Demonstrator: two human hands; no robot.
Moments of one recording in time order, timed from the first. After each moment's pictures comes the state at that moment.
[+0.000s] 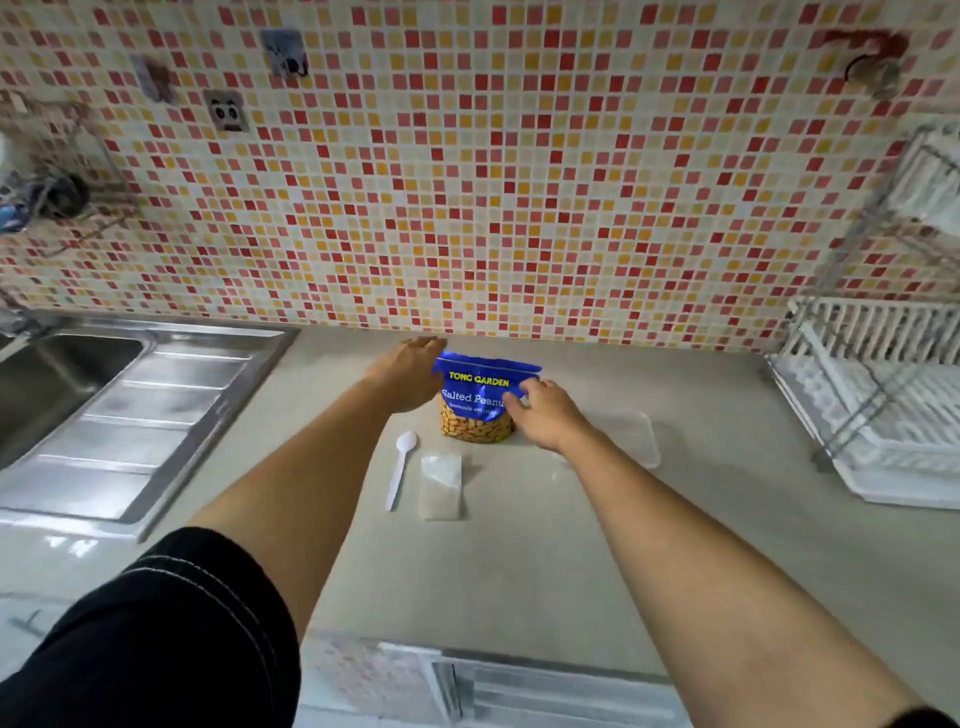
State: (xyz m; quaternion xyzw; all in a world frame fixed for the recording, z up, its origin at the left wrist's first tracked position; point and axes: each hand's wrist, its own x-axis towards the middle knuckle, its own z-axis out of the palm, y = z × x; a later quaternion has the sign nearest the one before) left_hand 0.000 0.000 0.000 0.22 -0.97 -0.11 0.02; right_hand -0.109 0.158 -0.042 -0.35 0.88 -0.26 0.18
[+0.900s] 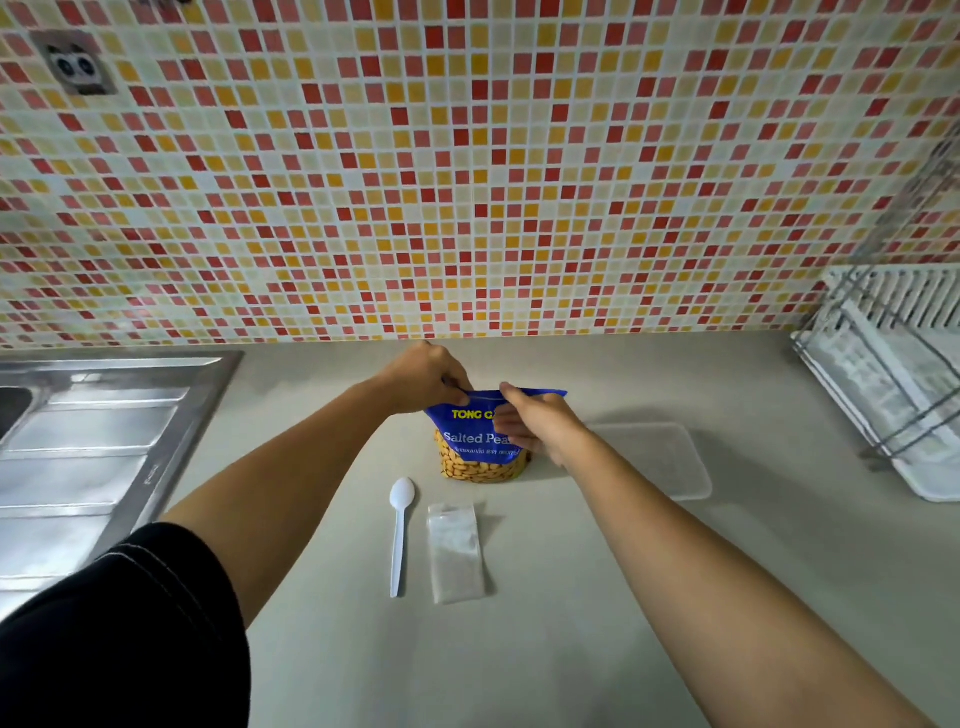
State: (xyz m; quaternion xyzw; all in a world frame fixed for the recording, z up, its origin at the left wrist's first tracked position) left_hand -0.101 -0.104 -0.039 0.06 -0.98 -0.16 -0.08; right_hand -0.170 0.058 -0.089 -0.02 0.75 -0.55 0.37
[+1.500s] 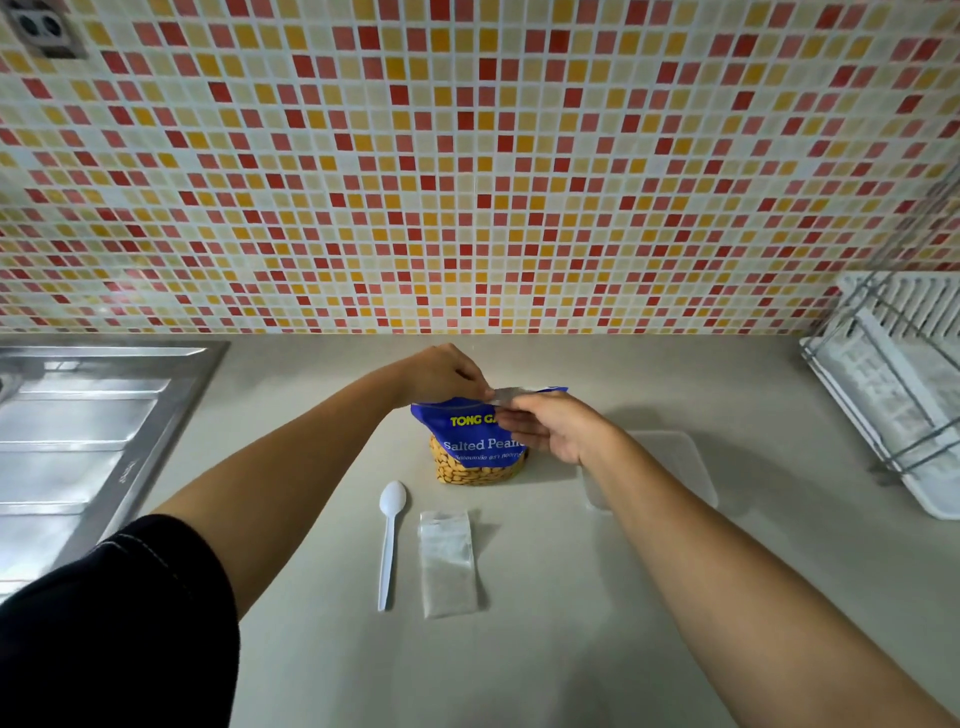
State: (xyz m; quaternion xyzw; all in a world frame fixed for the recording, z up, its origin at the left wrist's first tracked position) left_hand -0.130 -0.100 -0.050 0.11 -0.94 -0.30 -0.14; right_hand -0.189 0.060 -0.081 0.02 0.69 -0.57 0.45
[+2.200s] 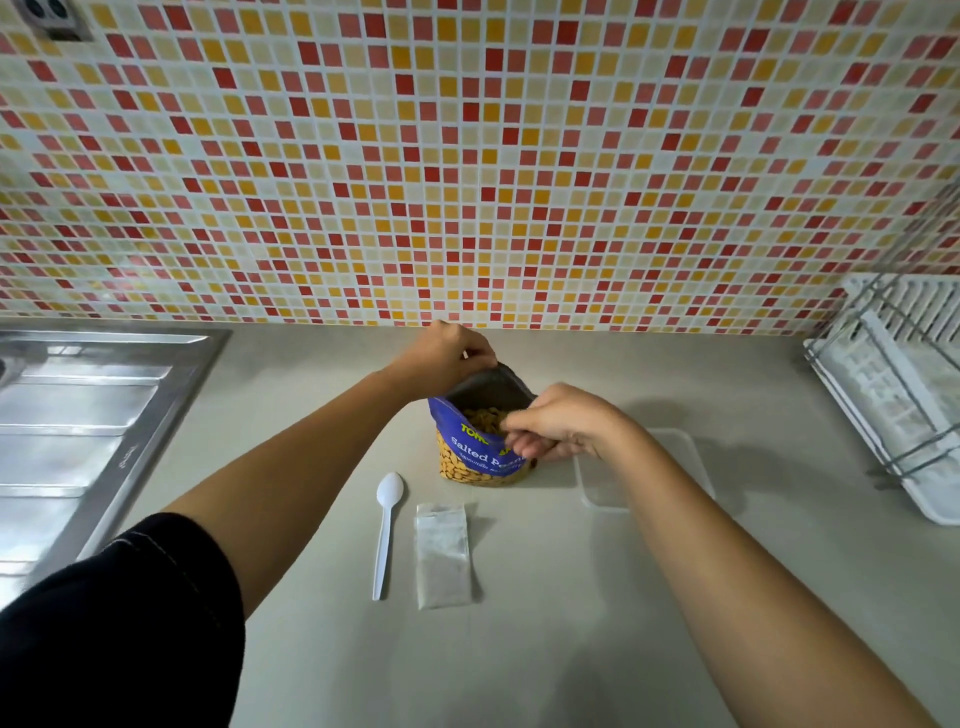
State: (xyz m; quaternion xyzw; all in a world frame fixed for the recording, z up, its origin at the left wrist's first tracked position) left_hand -0.131 -0.098 -0.057 0.02 -0.98 -0.20 0.07; right_hand -0.171 0.077 -0.037 -0.16 0.84 -0.30 0.43
